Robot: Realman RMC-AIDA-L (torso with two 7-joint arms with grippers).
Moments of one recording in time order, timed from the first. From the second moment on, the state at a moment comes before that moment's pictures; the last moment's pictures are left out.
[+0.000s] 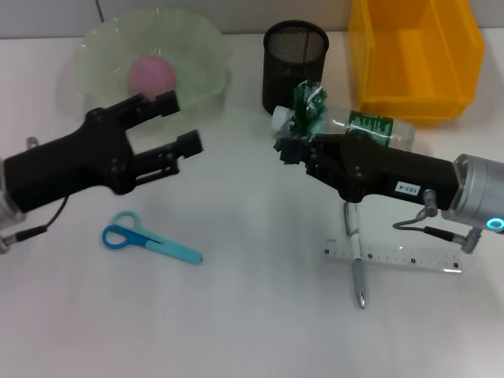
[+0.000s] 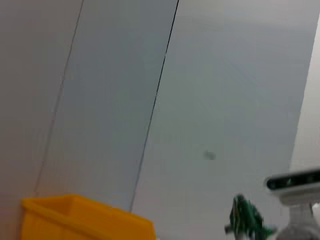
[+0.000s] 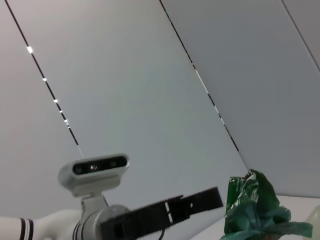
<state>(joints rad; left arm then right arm) -0.46 -2.04 0.83 0.47 1.55 1.72 -1.25 0.63 2.08 -0.65 -0.20 -1.77 -1.65 1.20</state>
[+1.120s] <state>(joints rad) -0.35 -2.06 0.83 0.32 1.66 1.53 -0.77 0.60 2.07 -0.63 -0.35 -1.77 -1.66 1.27</state>
